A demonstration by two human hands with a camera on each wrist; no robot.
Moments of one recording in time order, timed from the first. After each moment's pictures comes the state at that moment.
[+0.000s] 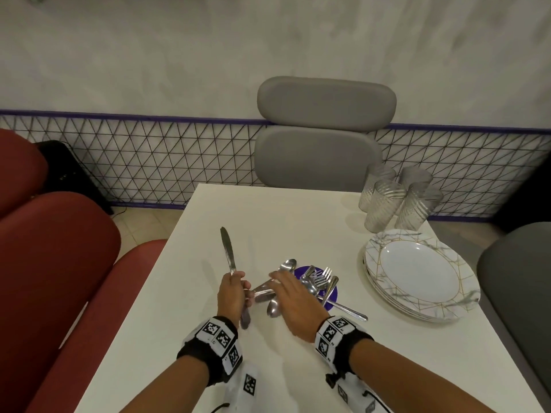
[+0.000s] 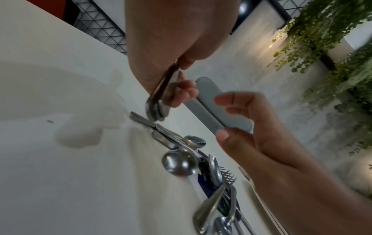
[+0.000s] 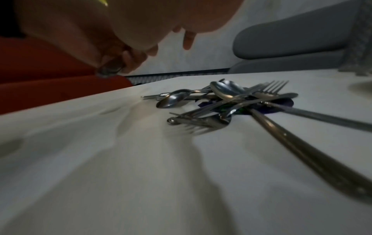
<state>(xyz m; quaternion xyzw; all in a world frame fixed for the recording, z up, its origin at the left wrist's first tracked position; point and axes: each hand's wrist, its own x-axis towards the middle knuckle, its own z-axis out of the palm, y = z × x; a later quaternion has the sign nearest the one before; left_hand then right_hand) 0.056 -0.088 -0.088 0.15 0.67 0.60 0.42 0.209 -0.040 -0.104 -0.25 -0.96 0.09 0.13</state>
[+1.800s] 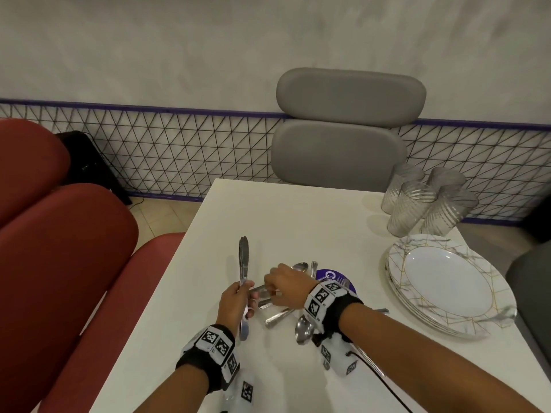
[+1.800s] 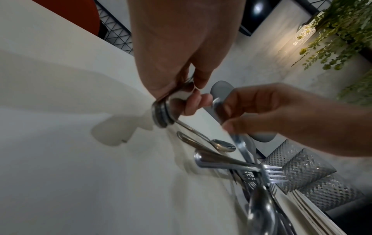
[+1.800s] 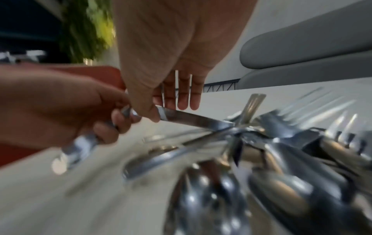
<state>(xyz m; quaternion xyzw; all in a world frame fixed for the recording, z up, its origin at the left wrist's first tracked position) 0.030 -0.104 -0.101 0.14 0.66 0.58 0.46 0.145 -0.006 -0.061 -0.21 -0.96 0.17 -0.06</state>
